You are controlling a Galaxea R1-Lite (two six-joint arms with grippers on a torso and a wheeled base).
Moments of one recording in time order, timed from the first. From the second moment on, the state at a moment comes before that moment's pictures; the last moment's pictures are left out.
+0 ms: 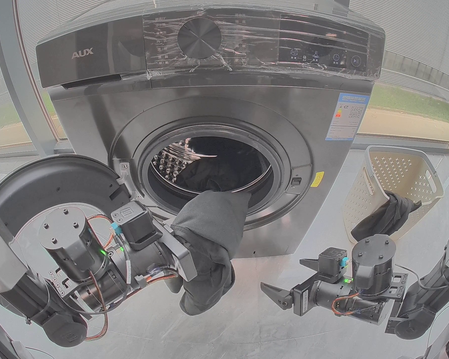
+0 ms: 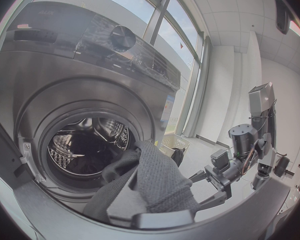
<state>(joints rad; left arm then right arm) -0.68 1.80 -0.36 -1.55 -0.15 -0.05 0.79 1.85 -0.34 -1.11 -0.13 0.19</state>
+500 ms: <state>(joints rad) -0.67 1.87 -0.37 -1.55 -0.08 -0.05 0.84 1.94 -0.46 -1.24 -0.12 0.16</state>
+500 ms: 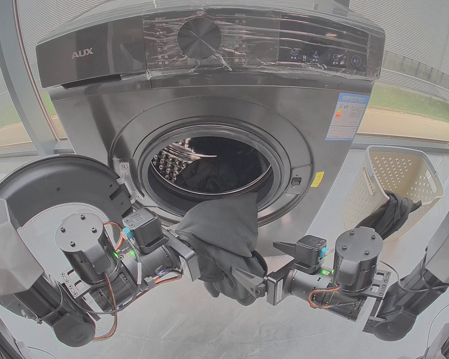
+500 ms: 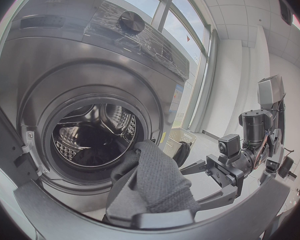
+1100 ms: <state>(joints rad) -0.66 1.88 -0.39 -1.51 -0.05 -0.05 0.89 2.08 -0.53 -1.40 -0.07 0.12</state>
